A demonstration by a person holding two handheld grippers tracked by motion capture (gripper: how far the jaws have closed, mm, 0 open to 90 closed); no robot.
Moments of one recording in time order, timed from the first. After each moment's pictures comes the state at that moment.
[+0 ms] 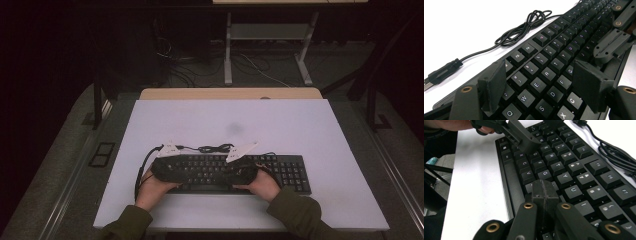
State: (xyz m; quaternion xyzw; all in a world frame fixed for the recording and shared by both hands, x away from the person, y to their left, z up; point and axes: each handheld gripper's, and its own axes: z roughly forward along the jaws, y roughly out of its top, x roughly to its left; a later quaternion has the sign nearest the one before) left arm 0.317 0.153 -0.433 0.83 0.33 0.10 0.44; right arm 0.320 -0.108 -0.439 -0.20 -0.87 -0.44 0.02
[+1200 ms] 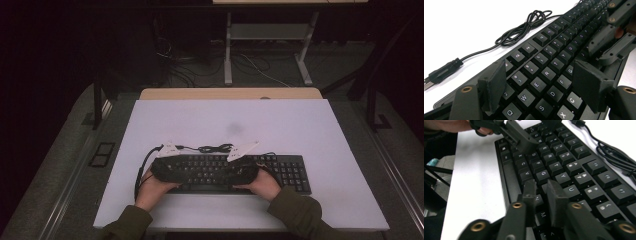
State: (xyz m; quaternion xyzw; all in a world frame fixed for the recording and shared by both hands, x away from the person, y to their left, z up) left arm 0.317 0.154 -0.433 0.83 0.34 0.10 0.44; right arm 0.322 -0.112 -0.438 -0.21 -0.87 -0.45 0.02
